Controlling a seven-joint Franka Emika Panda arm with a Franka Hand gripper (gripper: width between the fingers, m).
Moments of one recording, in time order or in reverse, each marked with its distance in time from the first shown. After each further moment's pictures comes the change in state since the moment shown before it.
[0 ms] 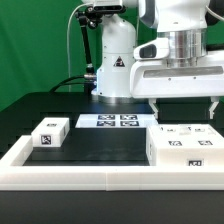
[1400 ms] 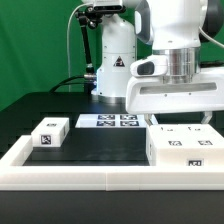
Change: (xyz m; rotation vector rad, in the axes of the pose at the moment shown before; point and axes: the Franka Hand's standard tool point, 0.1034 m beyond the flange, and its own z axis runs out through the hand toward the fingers) arm -0.005 0.010 0.032 -0.010 0.020 -0.150
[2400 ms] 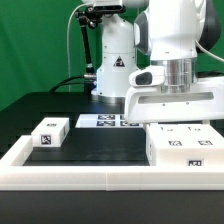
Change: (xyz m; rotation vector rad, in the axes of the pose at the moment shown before) arm -0.004 0.005 0.019 0.007 0.039 0.012
